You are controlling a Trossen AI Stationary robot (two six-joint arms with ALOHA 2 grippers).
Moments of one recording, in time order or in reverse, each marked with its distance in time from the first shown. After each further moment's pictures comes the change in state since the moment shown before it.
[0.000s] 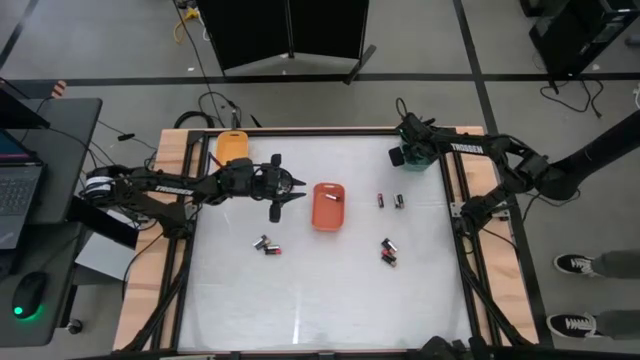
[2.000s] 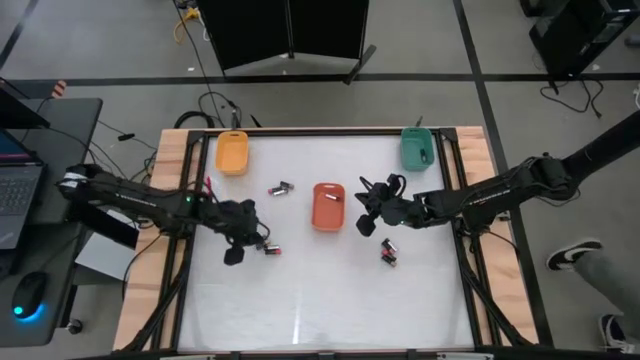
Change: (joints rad) left arm -0.440 -0.367 0.001 -1.001 -0.142 -0.308; right arm 1.056 -0.234 -0.034 0.376 0.300 0.113
